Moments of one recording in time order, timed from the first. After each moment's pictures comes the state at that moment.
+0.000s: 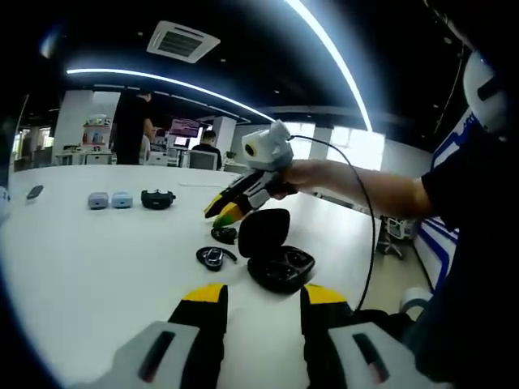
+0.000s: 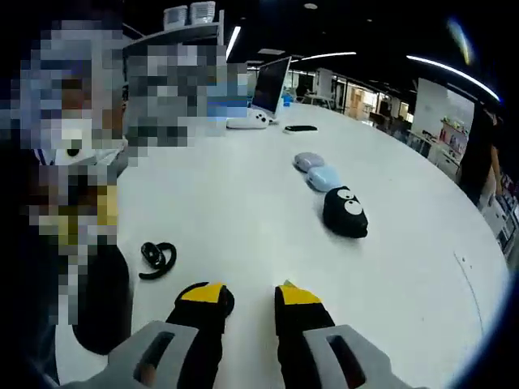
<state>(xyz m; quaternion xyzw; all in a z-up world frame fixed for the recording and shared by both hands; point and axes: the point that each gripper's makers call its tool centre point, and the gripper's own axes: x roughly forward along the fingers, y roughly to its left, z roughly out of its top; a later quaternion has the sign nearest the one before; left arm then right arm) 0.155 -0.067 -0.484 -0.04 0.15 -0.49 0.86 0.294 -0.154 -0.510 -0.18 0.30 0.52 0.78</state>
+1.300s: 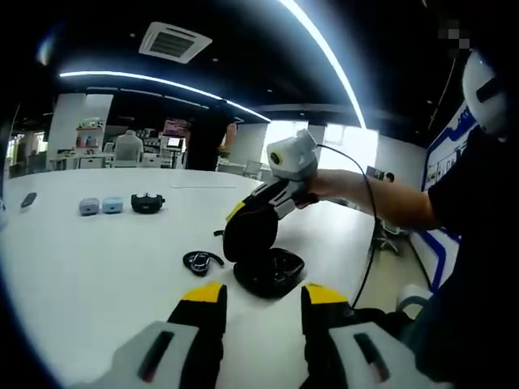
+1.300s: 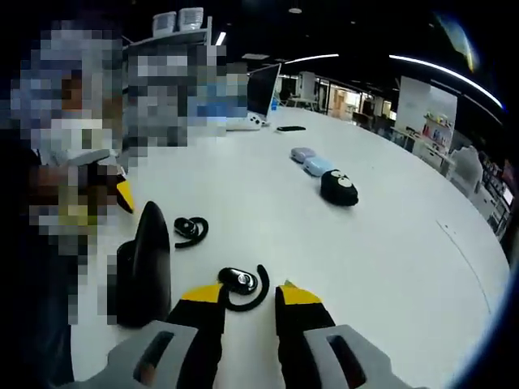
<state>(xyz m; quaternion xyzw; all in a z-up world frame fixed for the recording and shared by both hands) 0.148 -0.080 -0.476 -0.03 0.14 -0.50 0.85 0.251 -0.186 -0.504 -0.16 0.28 0.49 0.81</state>
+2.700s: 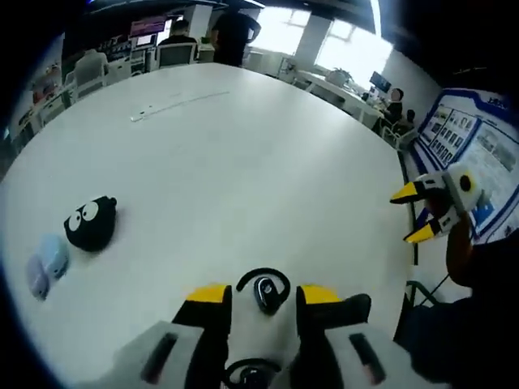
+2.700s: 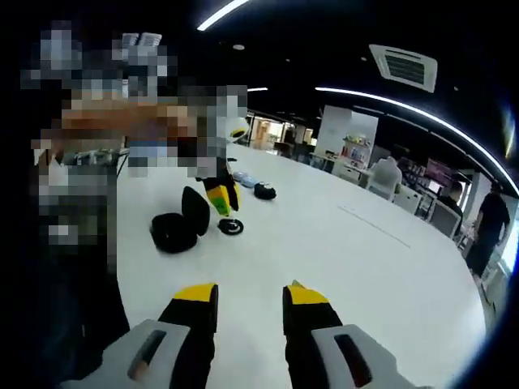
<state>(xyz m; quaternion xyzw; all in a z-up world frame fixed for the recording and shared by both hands) 0.258 -0.192 -0.497 0.14 0.44 -0.52 0.72 0.127 -0.309 -0.460 -0.14 0.18 0.29 0.93</state>
